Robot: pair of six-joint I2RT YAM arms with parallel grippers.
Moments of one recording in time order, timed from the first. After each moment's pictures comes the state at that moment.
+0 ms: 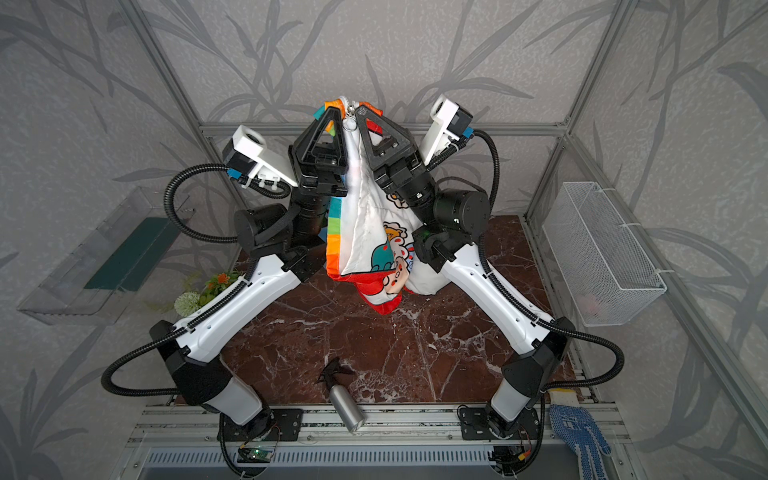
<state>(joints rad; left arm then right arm) -0.76 1.63 1.80 1.04 0.18 -0.35 0.72 1.66 1.90 0.90 -0.35 0.94</state>
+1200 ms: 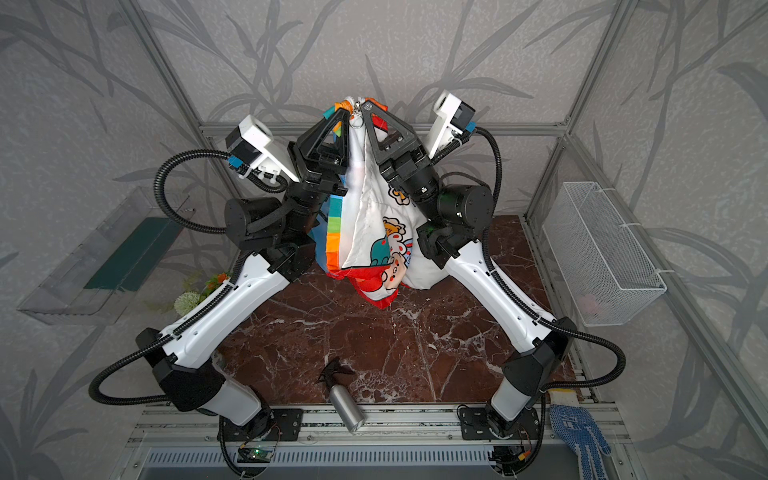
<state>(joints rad) -0.73 1.58 1.79 0.85 0.24 -0.31 0.69 1.65 1.89 0.86 -0.35 0.98</state>
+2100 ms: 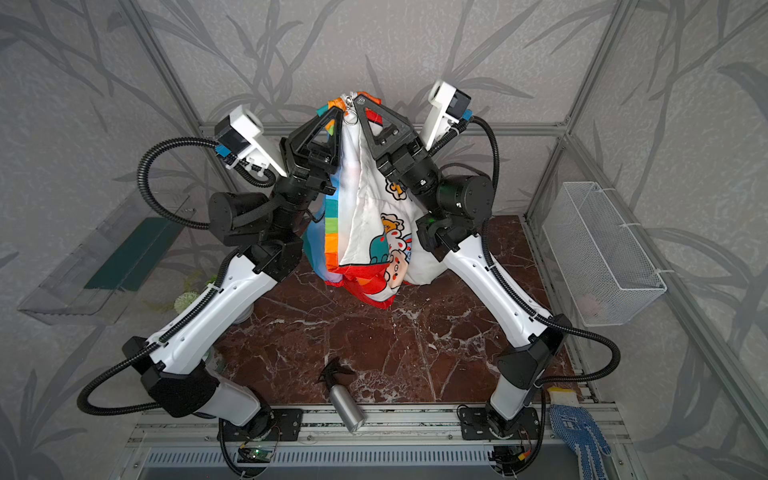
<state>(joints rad) -0.66 1.53 1.80 0.73 0.31 -0.45 0.68 1.69 1.98 0.80 -0.42 1.00</state>
